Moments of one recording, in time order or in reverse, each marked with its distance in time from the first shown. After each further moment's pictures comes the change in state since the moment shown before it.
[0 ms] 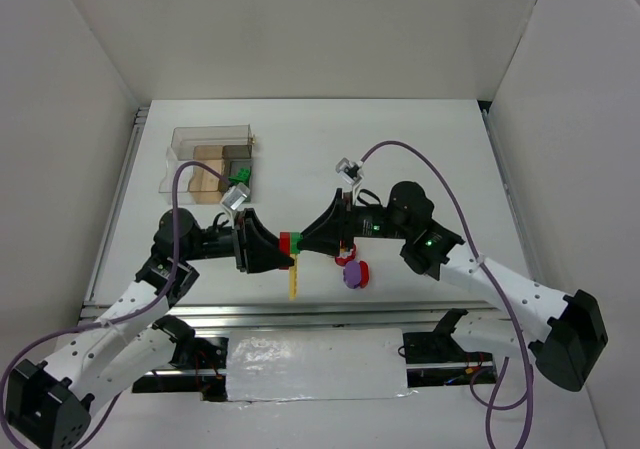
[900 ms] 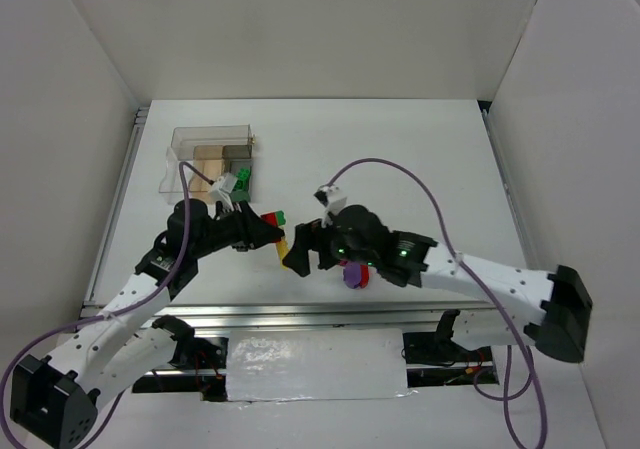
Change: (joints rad) left arm 0.051 0.051 0.047 -0.385 -0.536 -0.008; right arm 0.300 0.180 0.147 -0.503 0.756 -0.069
